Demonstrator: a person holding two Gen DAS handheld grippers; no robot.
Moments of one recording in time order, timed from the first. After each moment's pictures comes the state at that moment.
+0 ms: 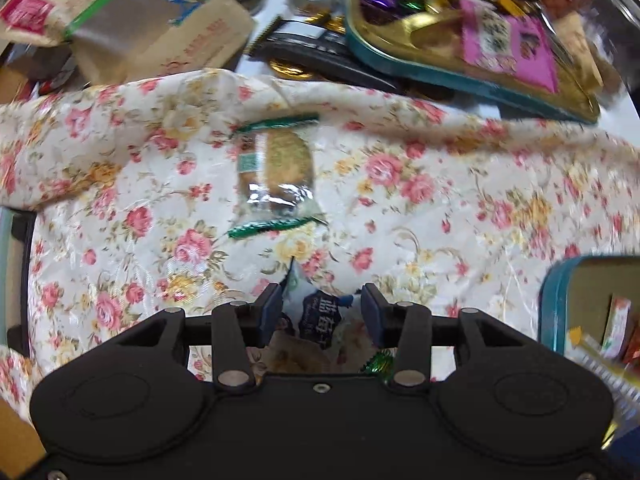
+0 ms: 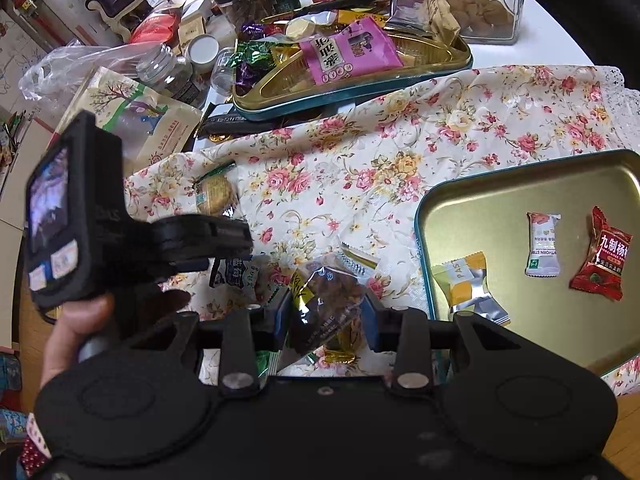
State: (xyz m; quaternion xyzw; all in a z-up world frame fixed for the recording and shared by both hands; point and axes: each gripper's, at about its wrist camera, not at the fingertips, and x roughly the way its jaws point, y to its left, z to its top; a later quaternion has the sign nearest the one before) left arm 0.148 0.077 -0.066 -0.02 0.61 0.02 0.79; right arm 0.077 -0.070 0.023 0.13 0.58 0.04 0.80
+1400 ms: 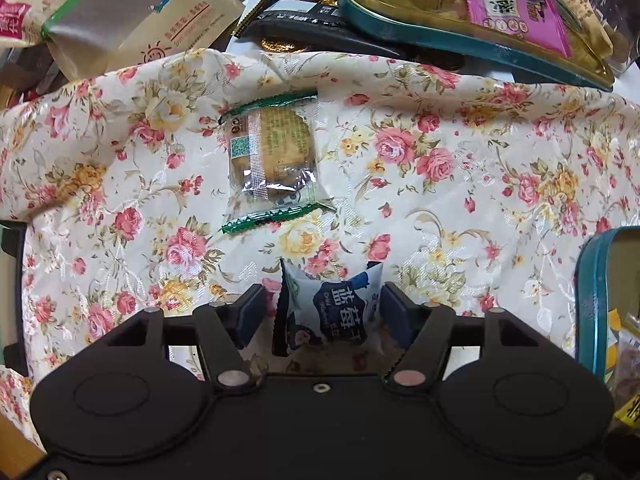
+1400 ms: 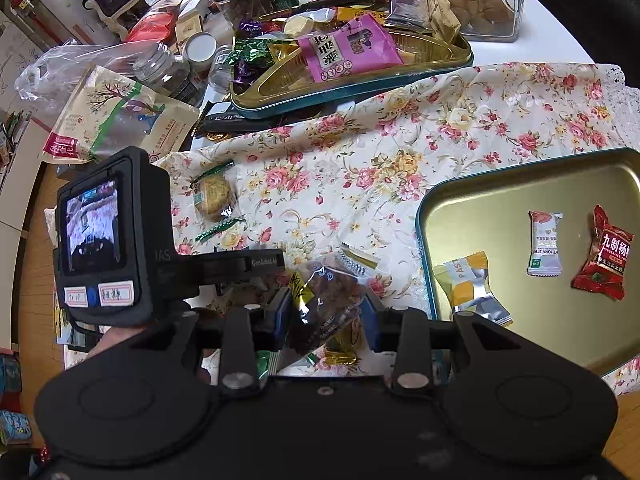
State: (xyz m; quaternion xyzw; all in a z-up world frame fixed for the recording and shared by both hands) left arm 0.154 0.088 -0.092 -0.01 0.62 0.02 0.79; right arm 0.082 -0.065 0.017 0.13 0.59 0.04 0.80
